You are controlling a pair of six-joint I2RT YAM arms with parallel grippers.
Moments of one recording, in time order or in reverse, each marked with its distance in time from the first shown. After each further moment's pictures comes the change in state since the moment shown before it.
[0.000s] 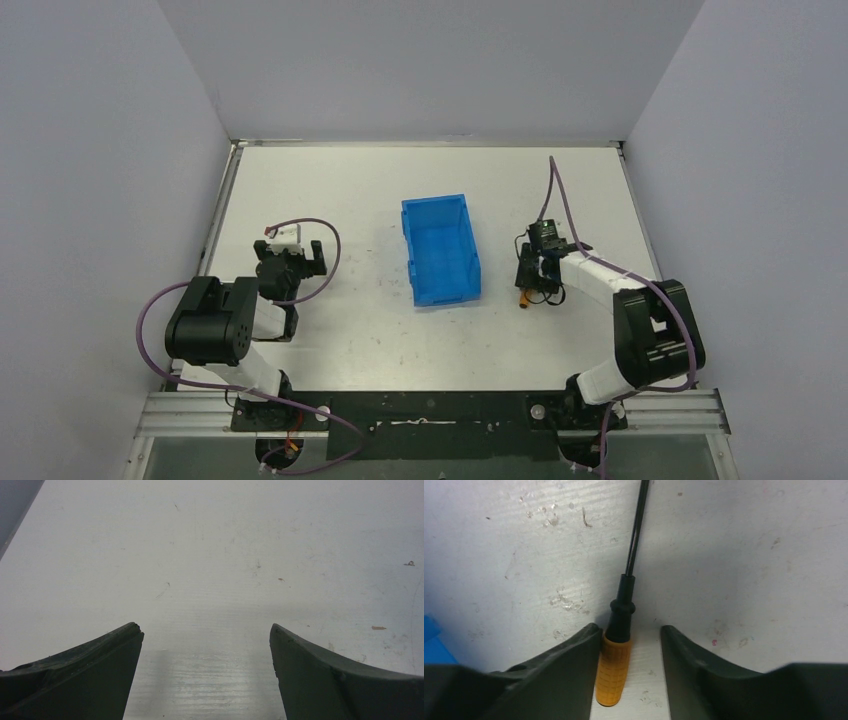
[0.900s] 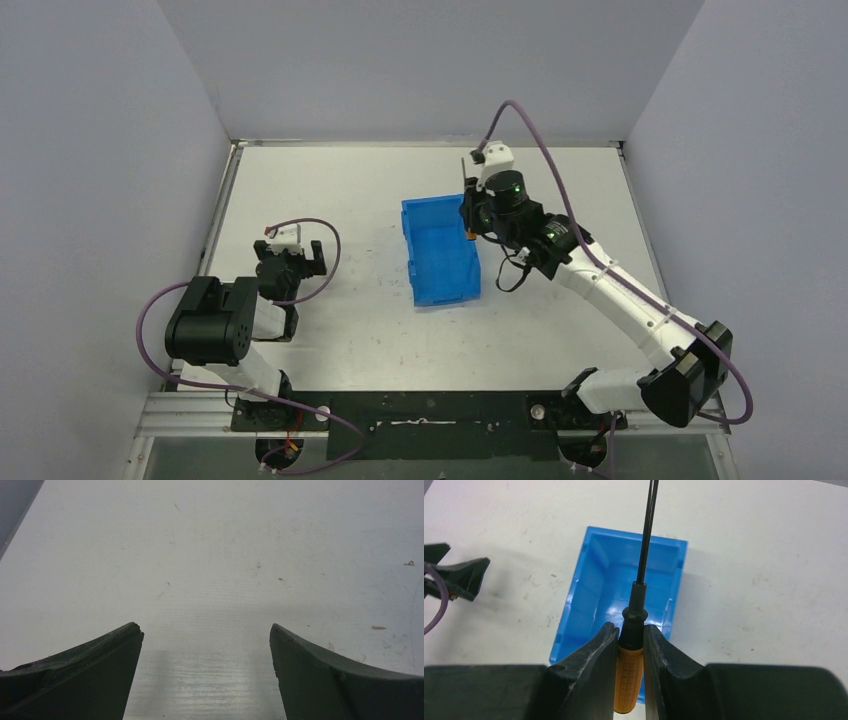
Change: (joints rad) left arm 0.000 0.000 0.000 0.000 0.000 0.000; right arm 0.435 -0.156 0.502 -0.018 0.096 -0.163
